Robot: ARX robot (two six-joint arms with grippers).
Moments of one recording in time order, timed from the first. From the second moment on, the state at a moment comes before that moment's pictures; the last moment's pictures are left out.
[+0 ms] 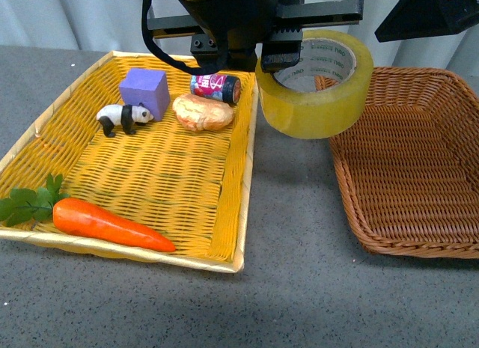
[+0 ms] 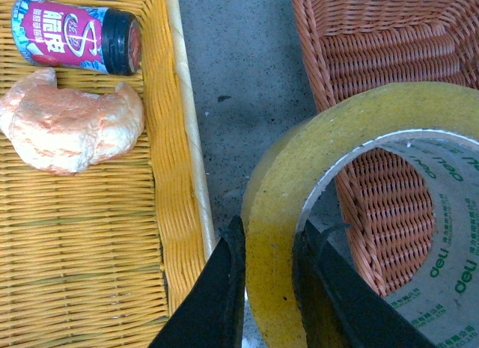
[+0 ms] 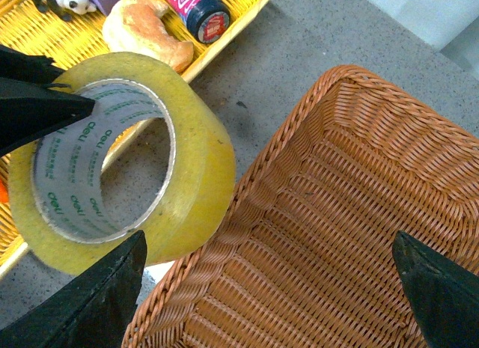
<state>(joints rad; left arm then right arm) -0.51 1.95 1.34 -0.14 -0.09 -0.33 0.11 1.78 1.31 -0.41 -0.35 -0.44</state>
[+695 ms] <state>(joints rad) -0.51 1.95 1.34 -0.14 -0.09 -0.33 0.16 2.04 1.61 -0.59 -0.41 -0.56</state>
